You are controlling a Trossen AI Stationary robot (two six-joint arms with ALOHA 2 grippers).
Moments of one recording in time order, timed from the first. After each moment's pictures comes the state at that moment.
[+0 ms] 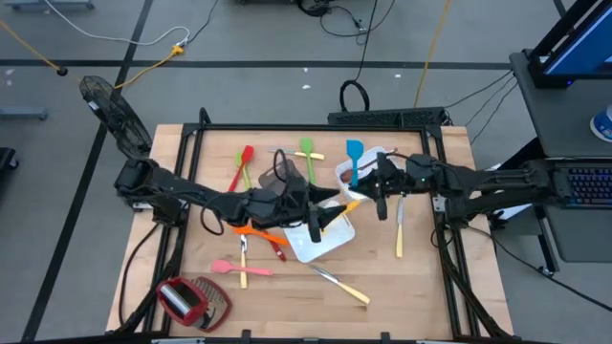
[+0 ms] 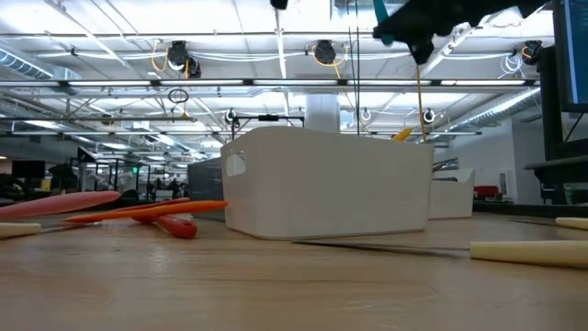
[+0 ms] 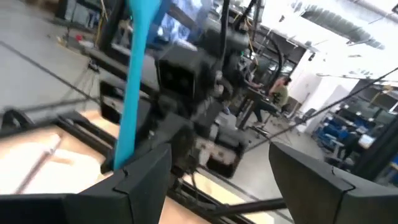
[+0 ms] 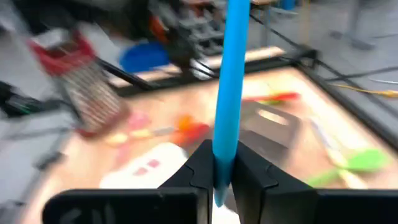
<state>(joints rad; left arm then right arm) -0.24 1.65 1.24 0.52 -0.44 -0.43 -0.08 0.94 0.71 -0.04 -0.02 0.17</state>
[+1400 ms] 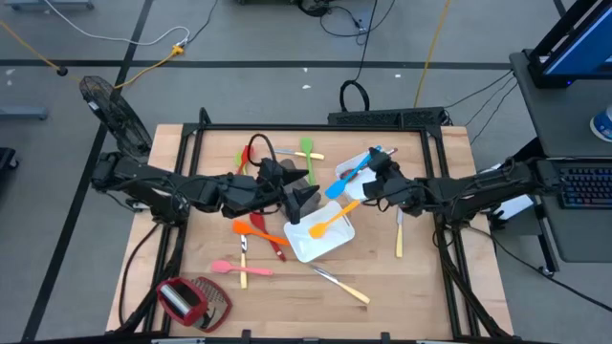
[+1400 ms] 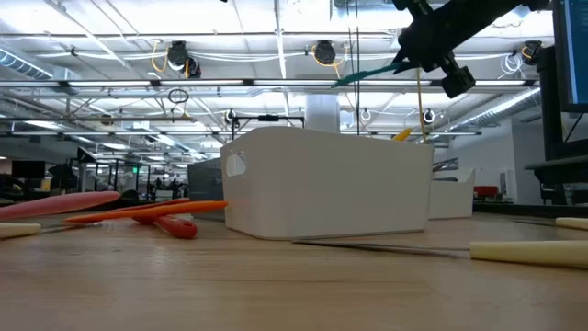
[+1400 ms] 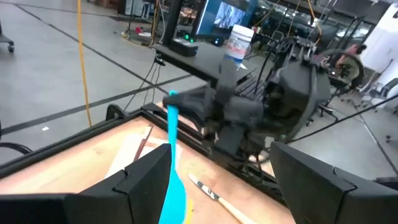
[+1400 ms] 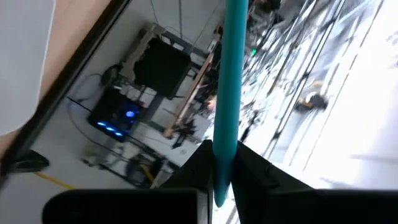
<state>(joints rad) -0.21 1.43 1.24 0.06 -0.61 -0.44 0.12 1.12 0.71 0.00 1.18 -1.63</state>
